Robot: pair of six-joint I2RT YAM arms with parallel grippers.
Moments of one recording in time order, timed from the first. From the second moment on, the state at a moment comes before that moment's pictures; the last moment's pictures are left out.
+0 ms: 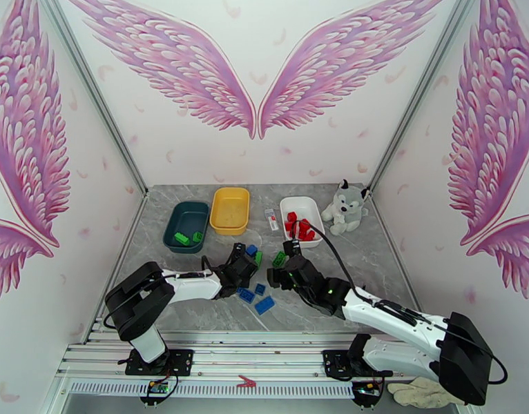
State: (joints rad) left arm -0.87 1.69 0.80 -0.13 -0.44 -0.63; right arm 0.86 1.16 0.66 -0.23 0.28 0.56
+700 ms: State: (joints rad) left arm -0.30 1.15 0.72 -0.24 -0.34 -0.51; right arm 0.97 1.59 0.87 -0.03 0.04 0.59
